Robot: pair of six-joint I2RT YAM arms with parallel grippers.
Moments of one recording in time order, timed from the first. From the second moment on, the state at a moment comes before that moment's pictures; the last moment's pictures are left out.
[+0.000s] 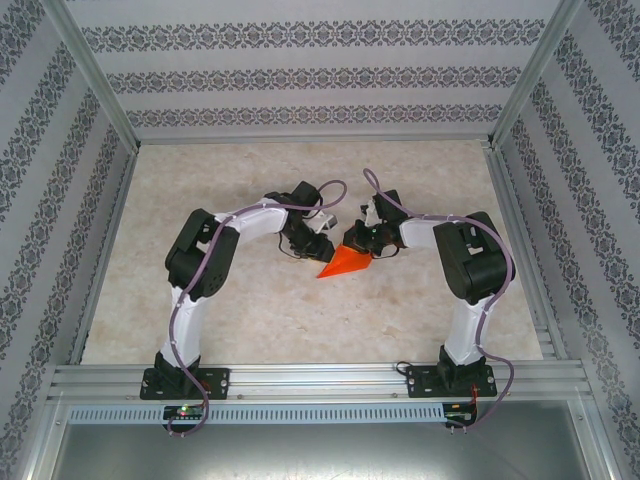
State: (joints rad) left arm -0.55 2.12 1.51 -0.71 0.55 -0.19; right arm 0.31 1.93 0.99 -0.08 -0.60 0.67
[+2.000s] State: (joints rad) left arm -0.60 2.09 1.37 -0.54 0.55 -0.26; right arm 0.28 1.83 0.89 -0.01 -0.63 0.71
